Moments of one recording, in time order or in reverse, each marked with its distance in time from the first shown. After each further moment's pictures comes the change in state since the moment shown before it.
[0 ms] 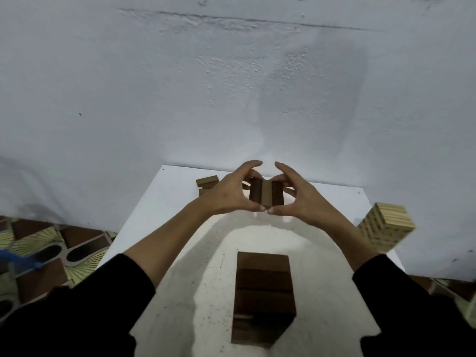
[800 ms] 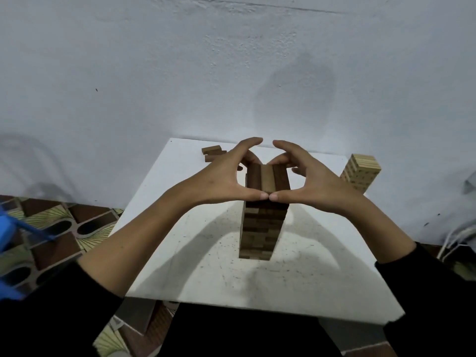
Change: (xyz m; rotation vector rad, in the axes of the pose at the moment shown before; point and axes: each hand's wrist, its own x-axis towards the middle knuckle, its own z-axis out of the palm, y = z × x) left_hand -0.154 0.086 0.010 0.133 -0.019 0.085; right_hand -0.141 -0.095 0.027 -0.175 -0.033 -0.062
